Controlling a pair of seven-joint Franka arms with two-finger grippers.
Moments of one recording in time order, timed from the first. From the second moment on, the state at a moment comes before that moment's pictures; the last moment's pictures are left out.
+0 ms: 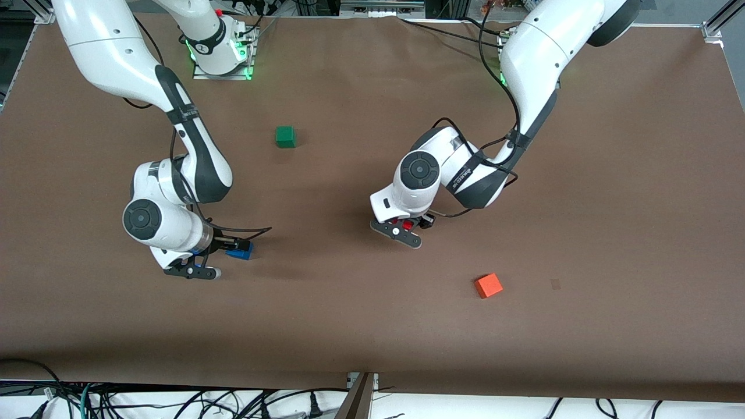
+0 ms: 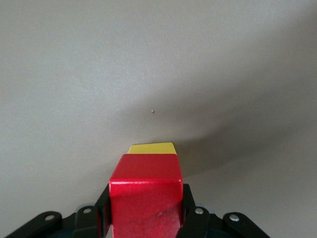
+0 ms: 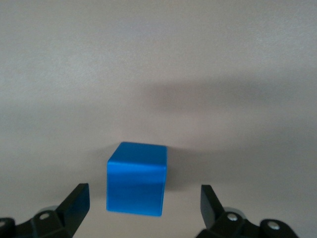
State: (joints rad) left arm -0.33 0.82 -0.40 -1.38 0.27 2.10 -0.35; right arm 0.16 0.68 0.05 -1.60 0.02 2.23 0.31
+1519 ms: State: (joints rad) left arm -0.24 0.69 -0.38 -1.09 0.28 1.75 -0.41; right arm 0.17 0.70 0.06 -1.53 0.02 2.17 0.36
